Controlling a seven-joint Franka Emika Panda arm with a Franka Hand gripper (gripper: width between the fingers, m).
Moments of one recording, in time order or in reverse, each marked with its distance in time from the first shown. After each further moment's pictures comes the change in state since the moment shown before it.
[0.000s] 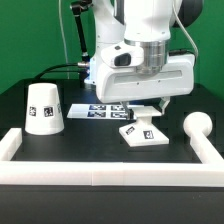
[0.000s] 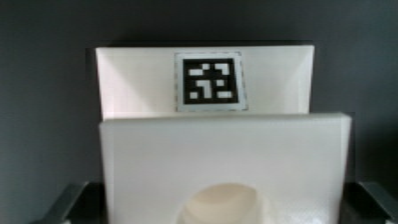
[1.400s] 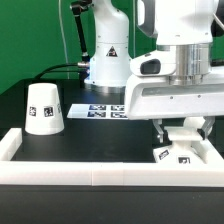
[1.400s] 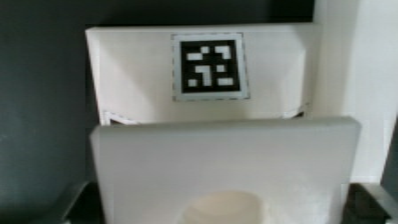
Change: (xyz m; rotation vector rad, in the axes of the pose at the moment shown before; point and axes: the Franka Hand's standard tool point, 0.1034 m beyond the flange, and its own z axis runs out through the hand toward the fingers) arm 0.135 -0.019 -0.010 0.015 0.159 0.241
